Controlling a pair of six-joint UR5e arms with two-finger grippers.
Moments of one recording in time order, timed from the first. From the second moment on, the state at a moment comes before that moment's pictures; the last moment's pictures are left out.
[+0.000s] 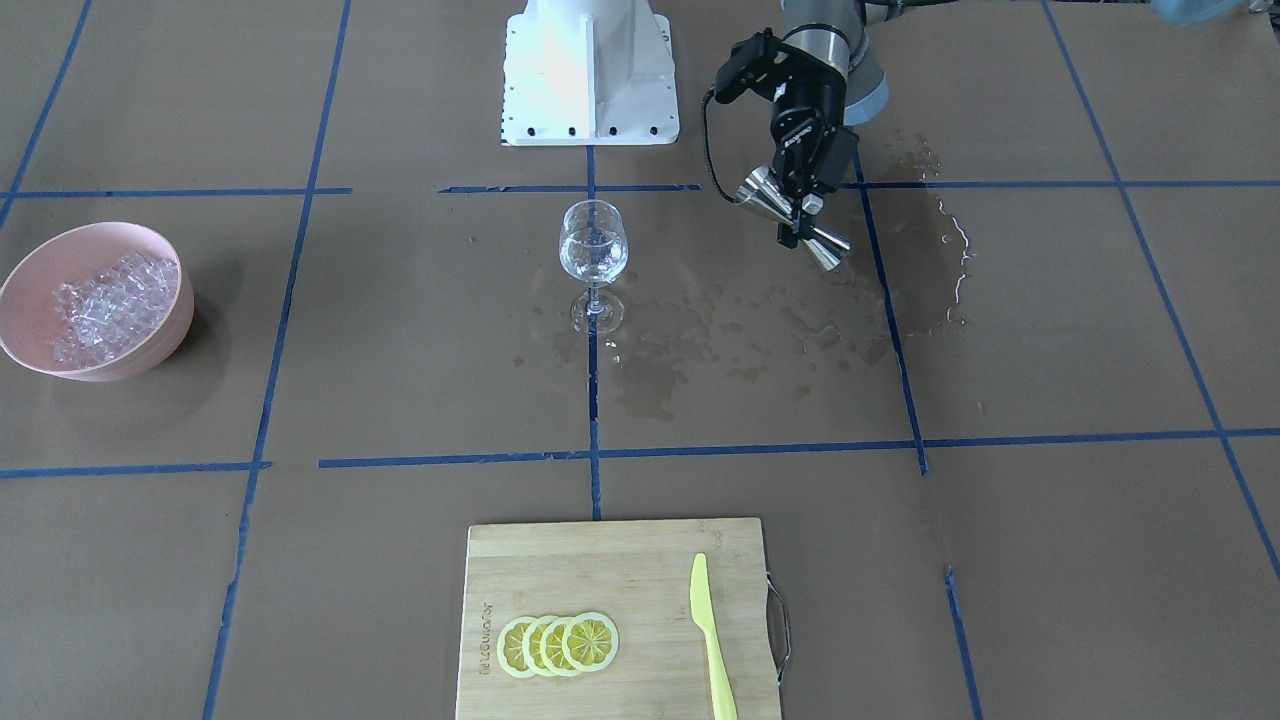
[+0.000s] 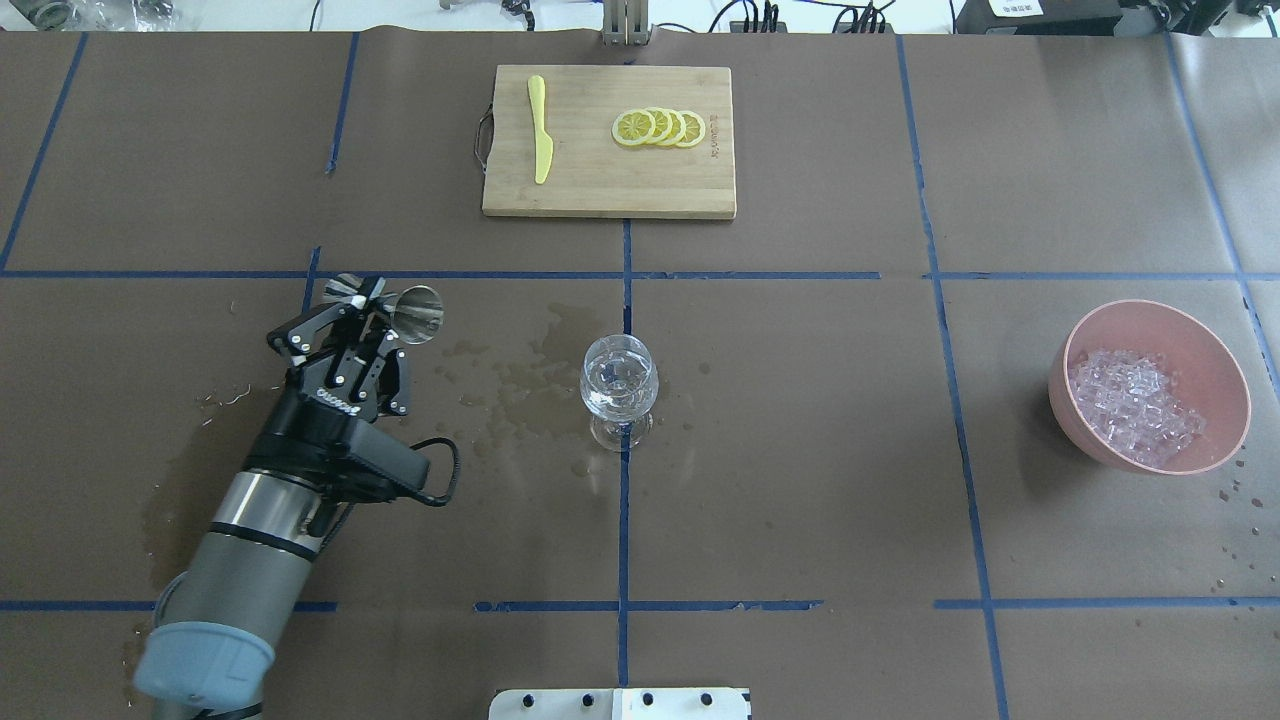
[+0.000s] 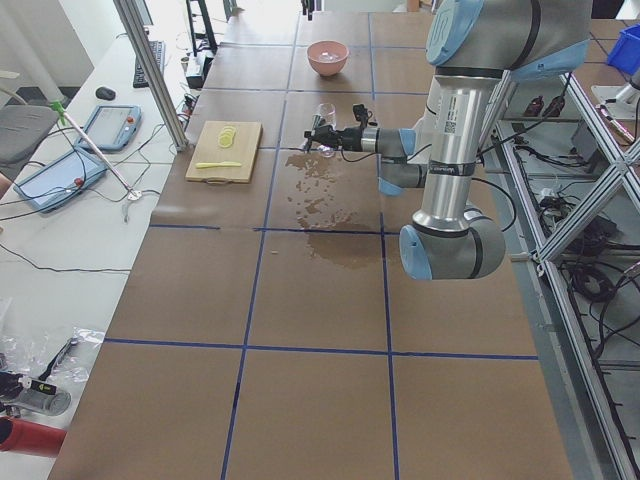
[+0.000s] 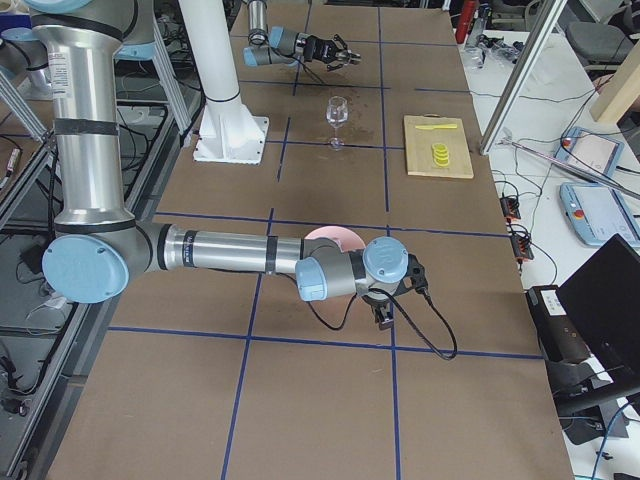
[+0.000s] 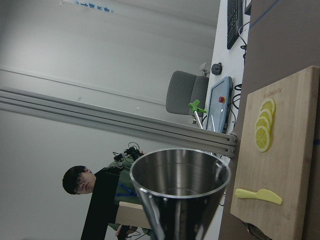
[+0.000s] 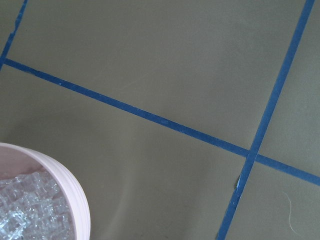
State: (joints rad) left arm -0.16 -1.76 -1.76 -2.96 -0.41 0.41; right arm 1.48 -1.55 1.51 -1.32 2.51 -0.14
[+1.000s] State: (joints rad) left arm -0.16 -1.32 -1.65 -3.46 -0.59 -0.27; right arm 1.49 -1.57 1.59 -1.32 2.51 -0.12
